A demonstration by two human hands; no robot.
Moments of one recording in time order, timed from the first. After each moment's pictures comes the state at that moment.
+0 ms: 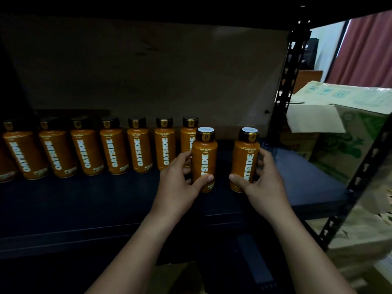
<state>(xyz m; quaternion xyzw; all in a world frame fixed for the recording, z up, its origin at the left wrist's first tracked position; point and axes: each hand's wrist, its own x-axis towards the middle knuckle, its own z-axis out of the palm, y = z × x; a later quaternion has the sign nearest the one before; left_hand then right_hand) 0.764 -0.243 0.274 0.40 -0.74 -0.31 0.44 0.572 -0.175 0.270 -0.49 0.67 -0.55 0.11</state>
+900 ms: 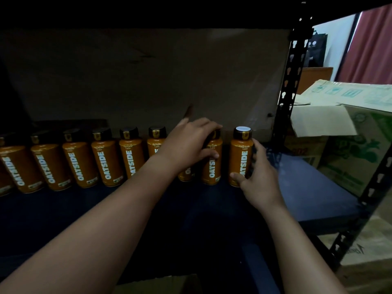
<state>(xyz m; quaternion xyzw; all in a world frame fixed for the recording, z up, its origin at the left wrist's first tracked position) 0.717 -0.304 0.375 0.31 -0.92 0.09 0.22 0.543 -0.220 0.275 -0.51 0.67 -0.53 0.09</state>
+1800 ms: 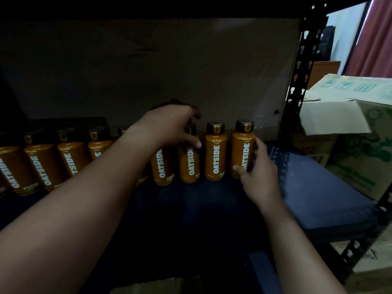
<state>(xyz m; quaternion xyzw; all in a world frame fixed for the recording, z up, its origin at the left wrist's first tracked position) 0.734 -0.341 0.419 0.45 -0.89 -0.01 0.10 0.541 -0.254 0.269 -0.48 0.69 -0.54 0.08</state>
